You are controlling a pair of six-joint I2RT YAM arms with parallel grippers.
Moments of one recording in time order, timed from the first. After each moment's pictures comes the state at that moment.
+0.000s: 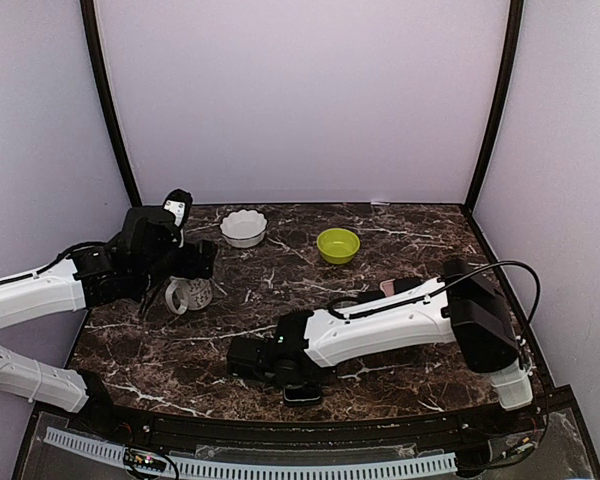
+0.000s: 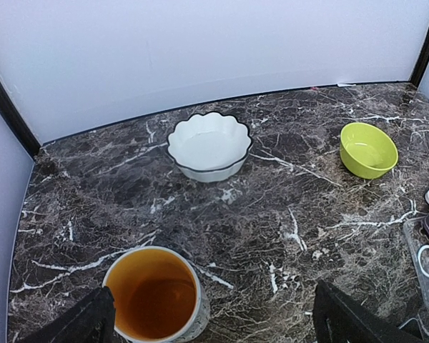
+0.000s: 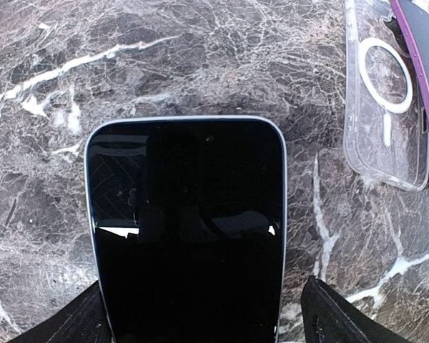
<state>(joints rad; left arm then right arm) -0.76 1.12 0.83 -0.24 -0.53 -0.24 1.42 2.21 1.69 -1.03 0.53 1.33</state>
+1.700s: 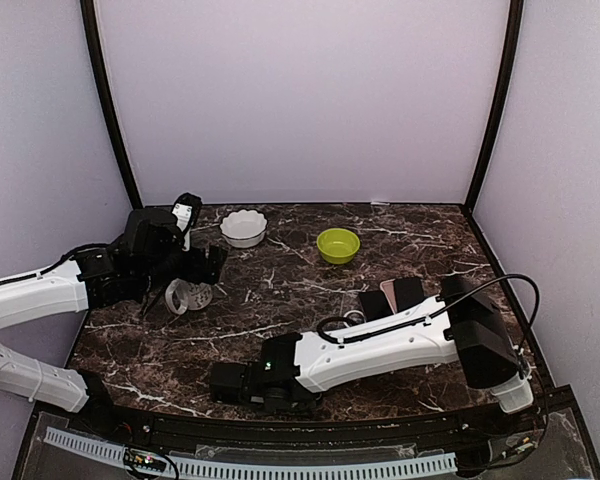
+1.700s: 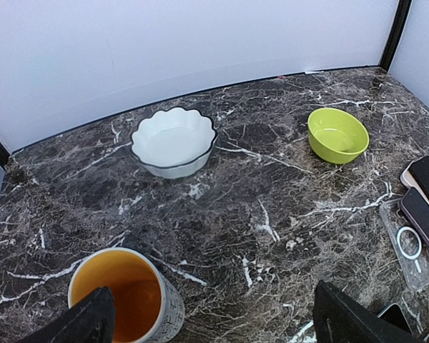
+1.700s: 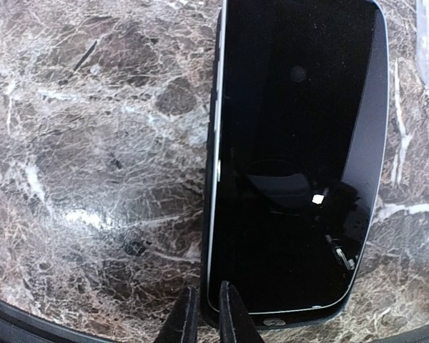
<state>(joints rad) -0.76 1.13 0.81 -0.20 -0.42 -0.21 1.52 2.26 1.80 -1.08 0.36 1.32</state>
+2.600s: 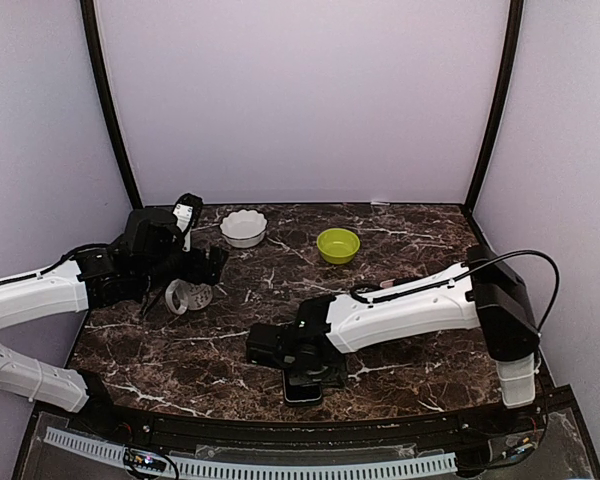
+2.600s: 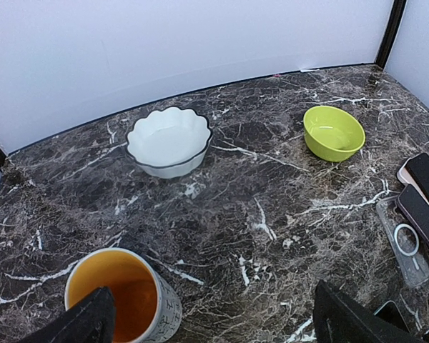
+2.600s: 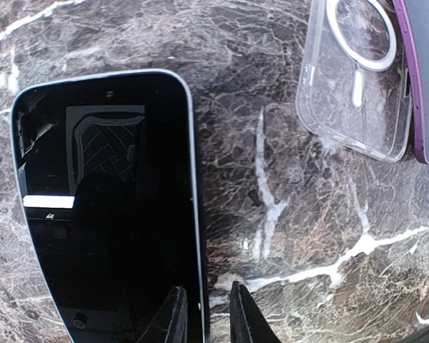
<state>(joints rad) -0.76 1.13 0.81 -0.20 -0.40 -0.20 1.37 2.10 1.57 -1.05 0.36 1.27</state>
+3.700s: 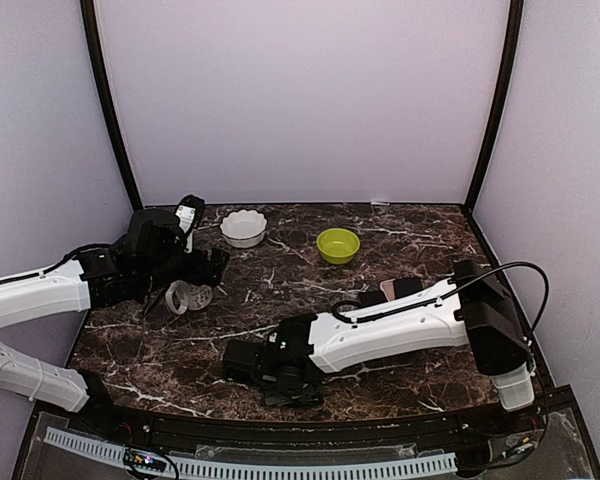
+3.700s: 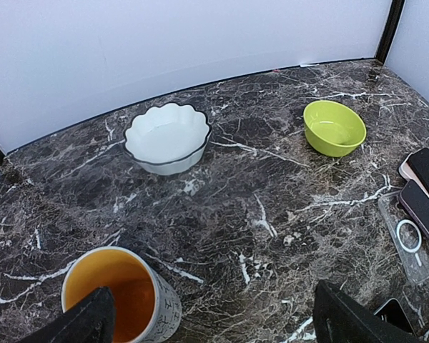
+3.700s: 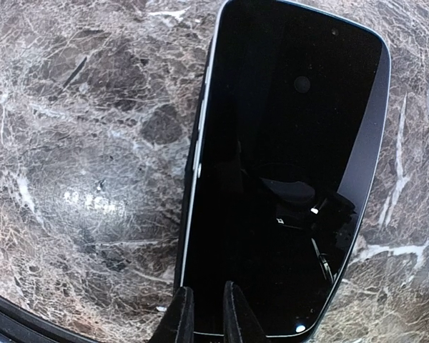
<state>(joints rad) -0.76 1.15 0.81 -0.20 -0.40 -0.19 1.45 2.17 1.68 -0.97 0.29 1.16</state>
